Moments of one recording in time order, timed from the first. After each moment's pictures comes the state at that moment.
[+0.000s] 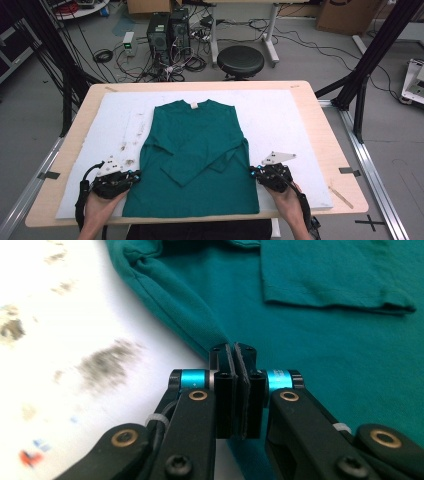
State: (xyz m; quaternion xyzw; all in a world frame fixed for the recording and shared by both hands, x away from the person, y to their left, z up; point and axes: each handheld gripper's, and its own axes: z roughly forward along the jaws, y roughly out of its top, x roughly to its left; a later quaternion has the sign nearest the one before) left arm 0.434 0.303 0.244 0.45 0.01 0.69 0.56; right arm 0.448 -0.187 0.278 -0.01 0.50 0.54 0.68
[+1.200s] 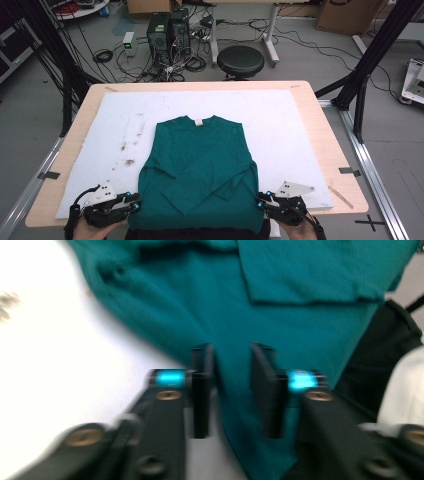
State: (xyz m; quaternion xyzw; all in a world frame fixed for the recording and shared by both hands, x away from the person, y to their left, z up) left arm 0.434 0.305 0.191 0.49 -0.06 0.67 0.55; right arm 0.457 -0.208 0.203 -0.04 0.52 0.55 0.66
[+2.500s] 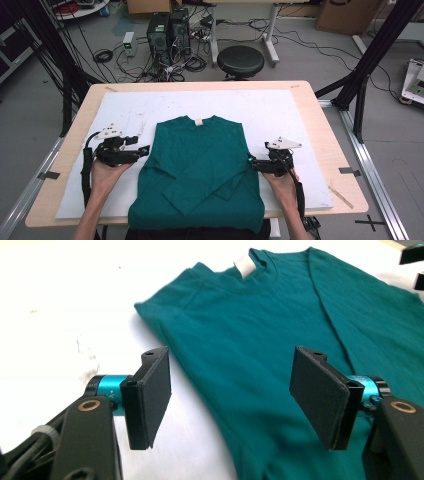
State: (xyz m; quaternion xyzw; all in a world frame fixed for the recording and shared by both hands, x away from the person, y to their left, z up) left arm 0.389 0.297 0.332 0.43 -0.04 0.66 0.61; right arm 0.451 -0.197 0.323 0.00 0.40 0.60 0.69
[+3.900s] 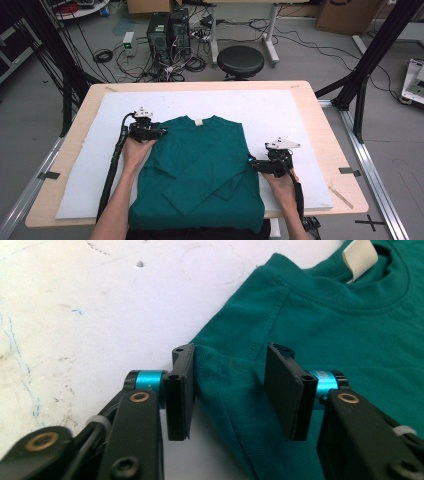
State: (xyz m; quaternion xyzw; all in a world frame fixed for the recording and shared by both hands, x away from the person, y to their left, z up) left arm 0.440 0.259 0.432 0.43 0.03 0.69 0.58; right arm 0.453 -0.195 0.323 0.02 0.40 0.60 0.69
